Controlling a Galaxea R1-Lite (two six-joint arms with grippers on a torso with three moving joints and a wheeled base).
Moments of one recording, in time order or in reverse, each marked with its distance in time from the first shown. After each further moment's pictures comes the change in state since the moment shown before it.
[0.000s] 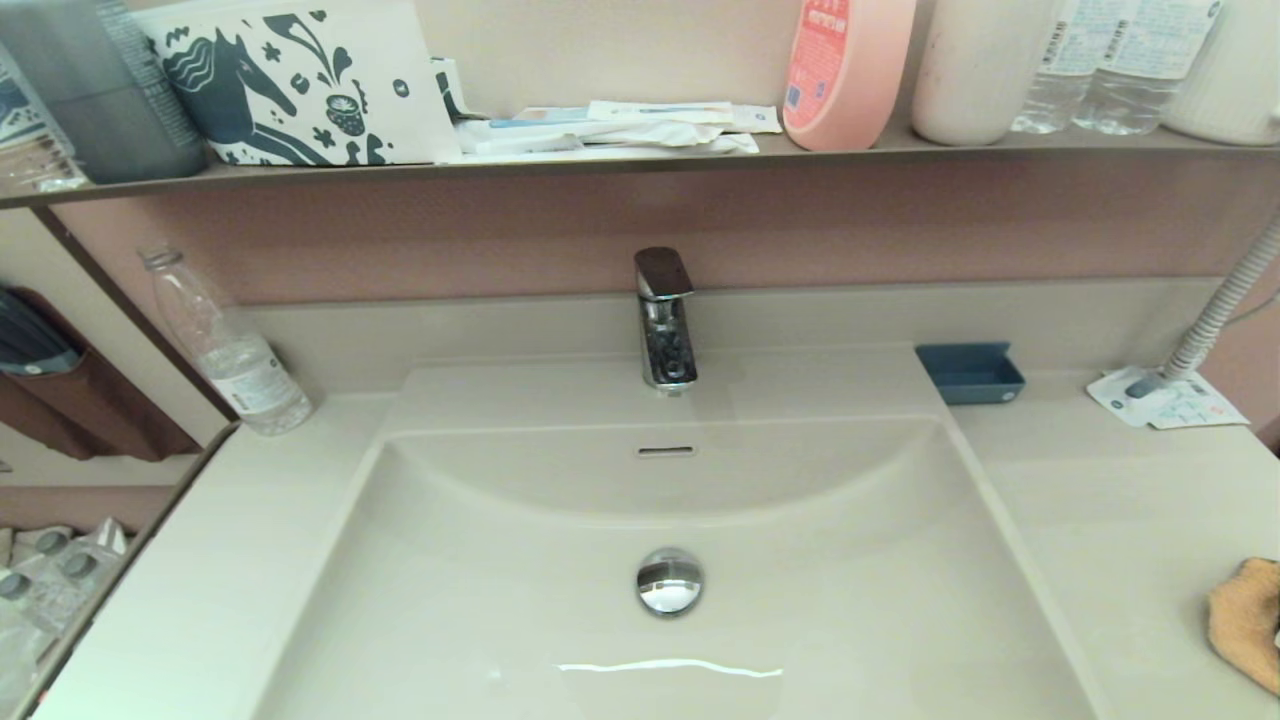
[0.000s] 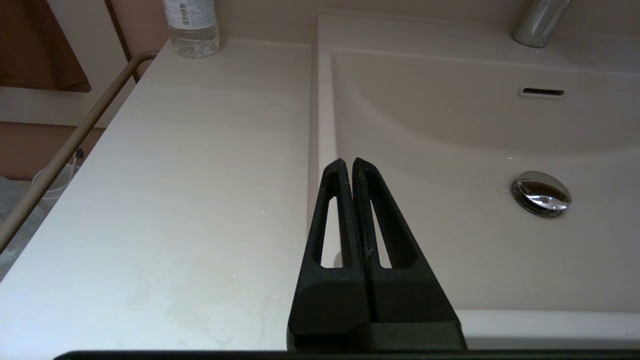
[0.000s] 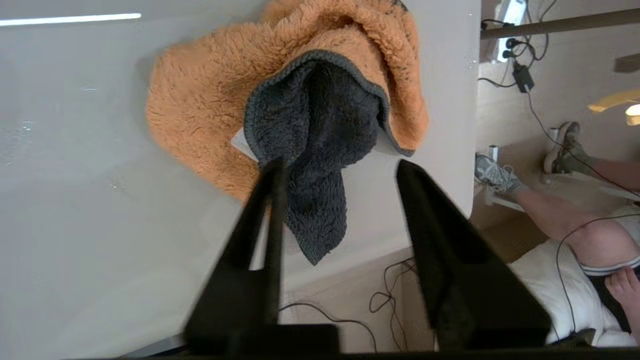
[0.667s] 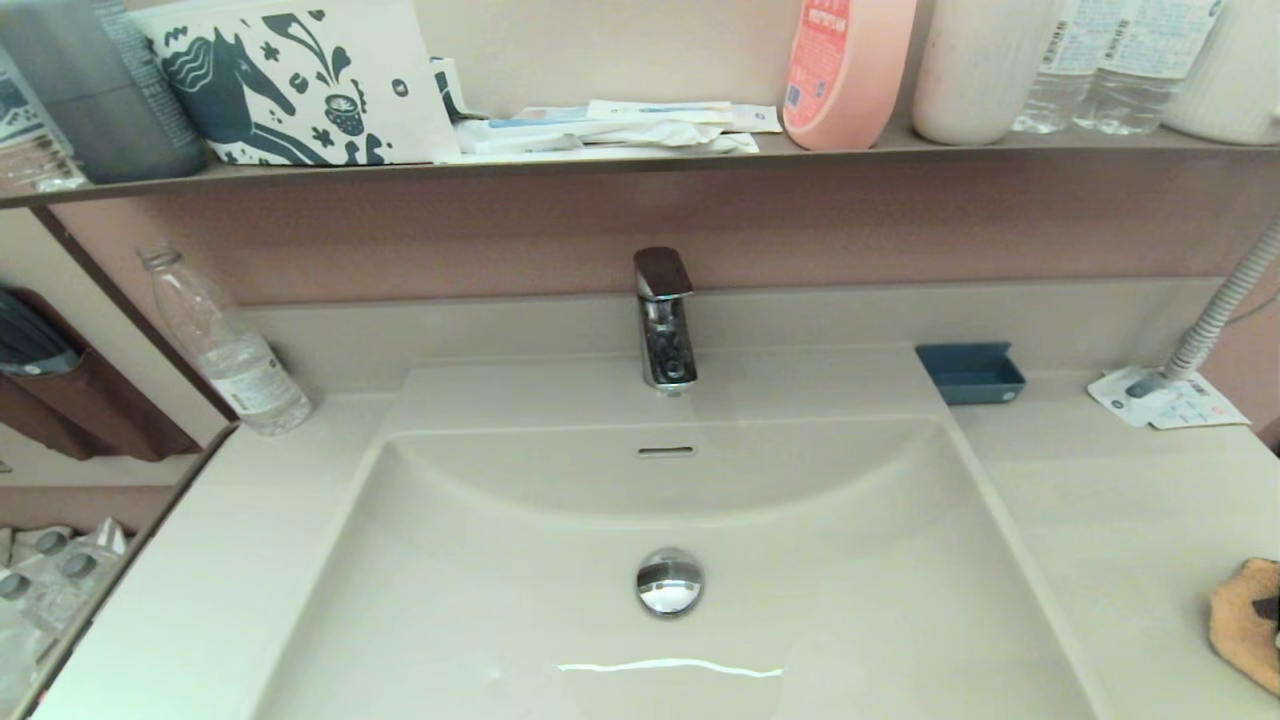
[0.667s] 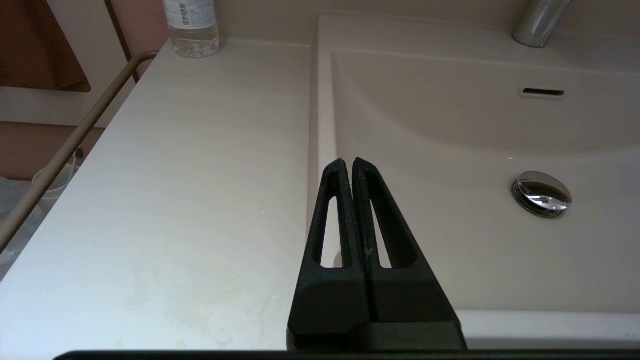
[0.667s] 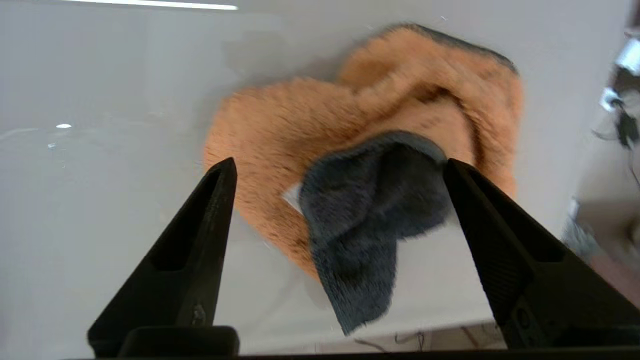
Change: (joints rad) left arm 0.000 0.000 0.000 0.000 0.000 0.000; right arm -0.091 0.178 -0.047 -0.015 0.302 -0.135
